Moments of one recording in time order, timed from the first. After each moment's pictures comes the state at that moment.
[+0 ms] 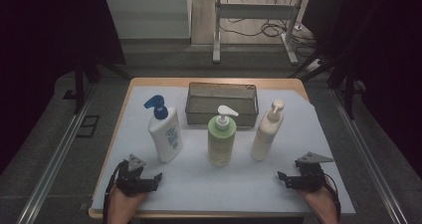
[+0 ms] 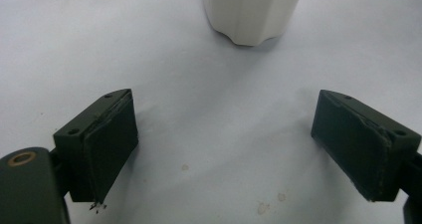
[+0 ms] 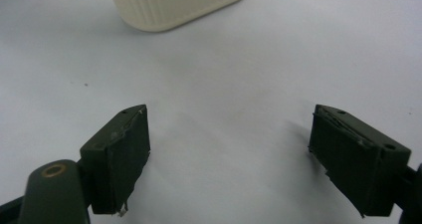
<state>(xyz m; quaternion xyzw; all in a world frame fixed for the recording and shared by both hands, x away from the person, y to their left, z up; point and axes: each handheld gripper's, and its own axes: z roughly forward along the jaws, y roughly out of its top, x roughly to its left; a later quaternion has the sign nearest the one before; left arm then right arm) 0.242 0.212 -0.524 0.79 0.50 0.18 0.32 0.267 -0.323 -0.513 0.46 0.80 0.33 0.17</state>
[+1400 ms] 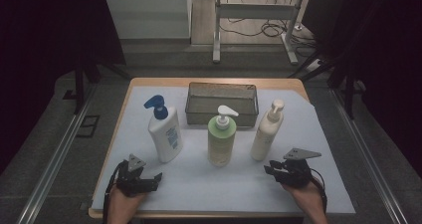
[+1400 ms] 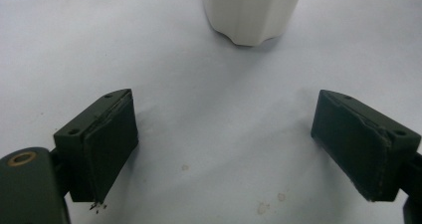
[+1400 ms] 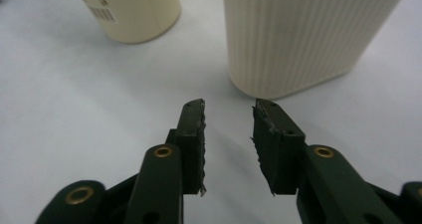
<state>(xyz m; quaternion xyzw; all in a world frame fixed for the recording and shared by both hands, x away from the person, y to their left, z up) 0.241 0.212 -0.524 0.79 0.50 0.18 0.32 0.269 -0.278 -0.489 0.40 0.82 0.39 0.12</state>
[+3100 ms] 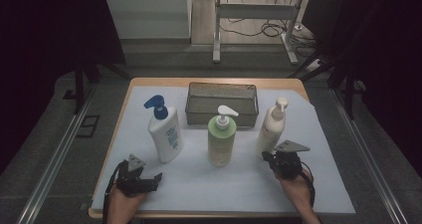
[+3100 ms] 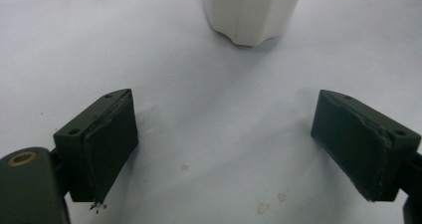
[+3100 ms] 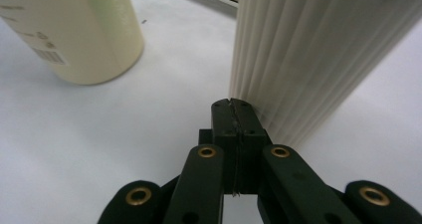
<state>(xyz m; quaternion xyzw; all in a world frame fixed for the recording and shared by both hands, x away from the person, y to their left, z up) 0.241 0.212 -0.524 0.79 0.50 0.18 0.32 0.288 -0.256 -0.487 0.43 0.80 0.37 0.20</state>
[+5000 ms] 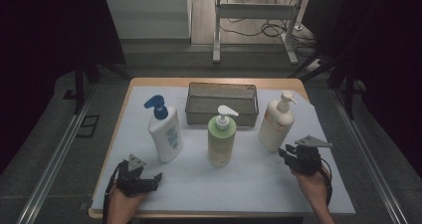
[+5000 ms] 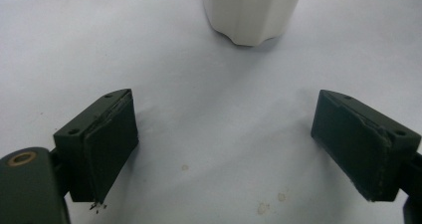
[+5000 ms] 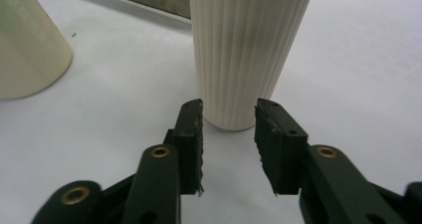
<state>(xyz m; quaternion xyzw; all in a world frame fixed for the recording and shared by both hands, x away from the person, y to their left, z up) 0.241 0.212 -0.524 0.79 0.50 0.18 0.32 0.292 -0.301 -0.471 0.48 0.76 0.36 0.23</state>
